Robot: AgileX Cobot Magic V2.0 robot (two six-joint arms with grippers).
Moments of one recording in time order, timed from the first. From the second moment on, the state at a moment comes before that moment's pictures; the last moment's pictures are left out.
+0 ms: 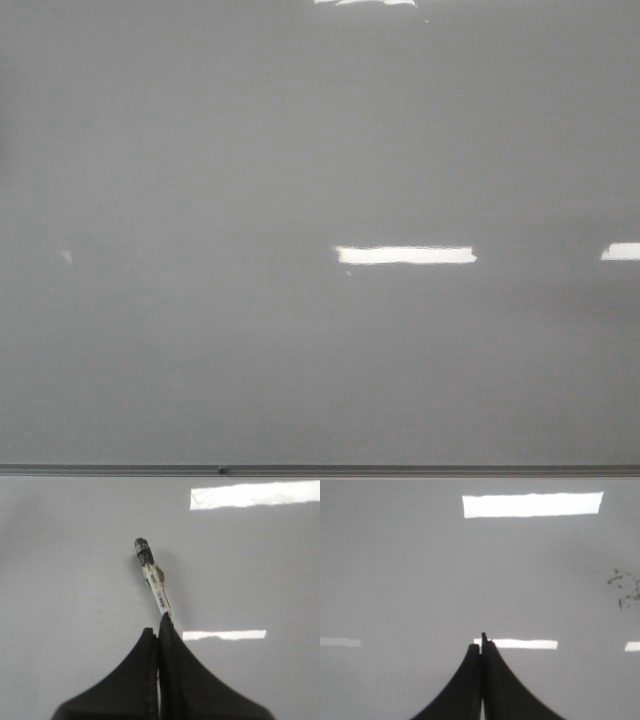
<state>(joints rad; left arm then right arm) -0.01 -0.01 0.01 -0.10 -0.02 0.11 0.02 -0.01 0.03 -0.04 -0.09 0.09</state>
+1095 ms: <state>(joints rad) -0.01 0.41 -0.71 -0.10 0.46 0.11 0.02 0.40 -0.69 -0.04 0.57 0.09</state>
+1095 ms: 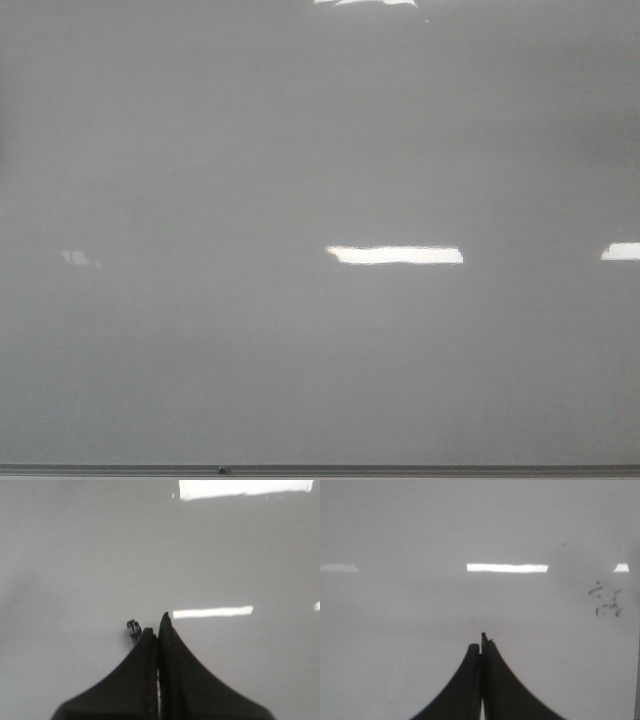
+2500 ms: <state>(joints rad) 0.01 1.29 -0.84 -0.18 0.26 0.09 0.02 0.67 -0.65 -0.04 0.53 0.06</state>
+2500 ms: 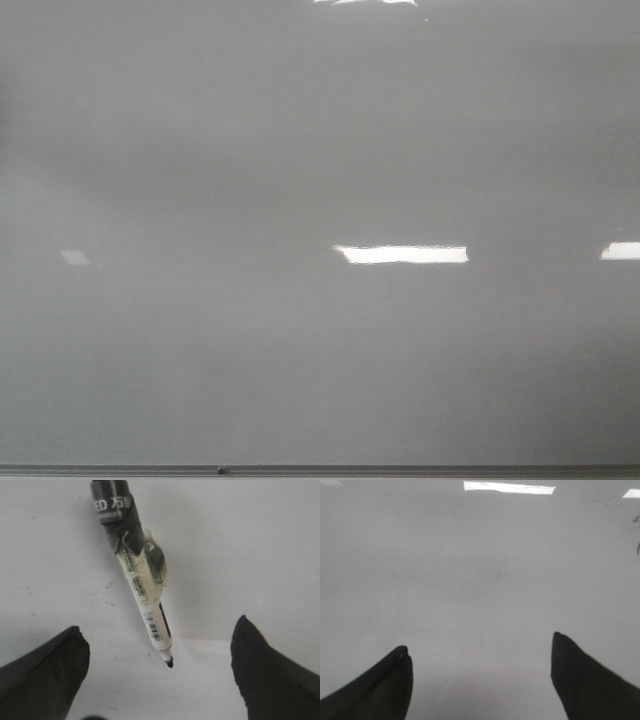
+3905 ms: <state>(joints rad) -0.24 1.37 -1.25 -0.15 1.01 0.49 0.03 0.83 -0.90 0.05 0.84 -0.11</state>
